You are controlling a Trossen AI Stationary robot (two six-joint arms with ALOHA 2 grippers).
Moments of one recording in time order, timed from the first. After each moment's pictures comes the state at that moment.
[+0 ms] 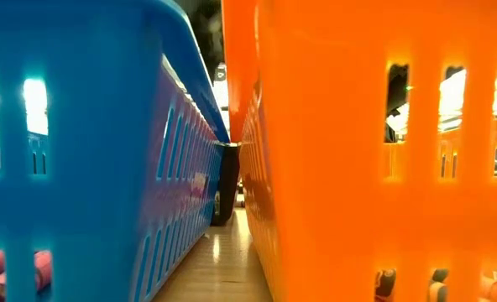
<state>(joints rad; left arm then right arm) -0.23 1.80 1.39 -0.81 -0.13 -0.91 0.30 1.52 0.62 0.14 1.08 -0.28</state>
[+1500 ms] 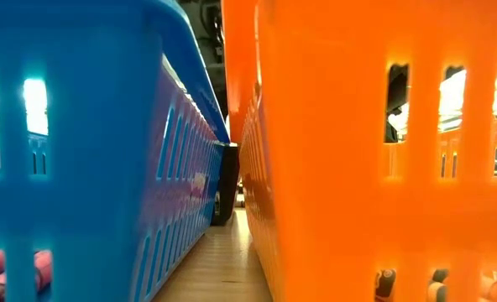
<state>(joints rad) -0.03 1.89 1.41 -0.84 -0.11 -0.32 0.31 1.52 0.62 0.15 1.07 -0.29</state>
